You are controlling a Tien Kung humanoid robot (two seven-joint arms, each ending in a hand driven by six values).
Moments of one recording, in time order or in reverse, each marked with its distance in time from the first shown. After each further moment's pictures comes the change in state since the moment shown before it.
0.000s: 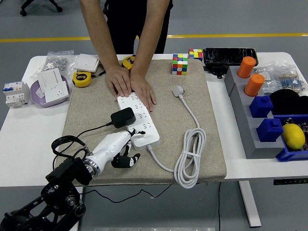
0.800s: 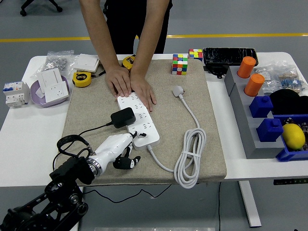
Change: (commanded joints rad) left arm -0.030 -0.002 0.028 0.030 0.007 -0.012 0.010; right arm 0.006 -0.002 -0.005 0.000 0.007 -0.002 0.000
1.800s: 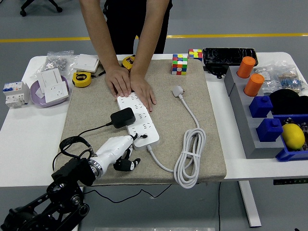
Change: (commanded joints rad) left arm 0.002 0.001 0.005 0.009 0.018 -0.012 0.014; right arm 0.003 -0.001 -0.004 0.000 0.007 -0.001 0.001
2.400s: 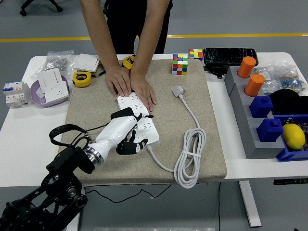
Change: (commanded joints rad) left arm -0.034 0.004 -0.041 -0.104 -0.075 0.103 -0.117; right arm -0.001 0.004 0.000 0.000 0.002 -0.002 0.000
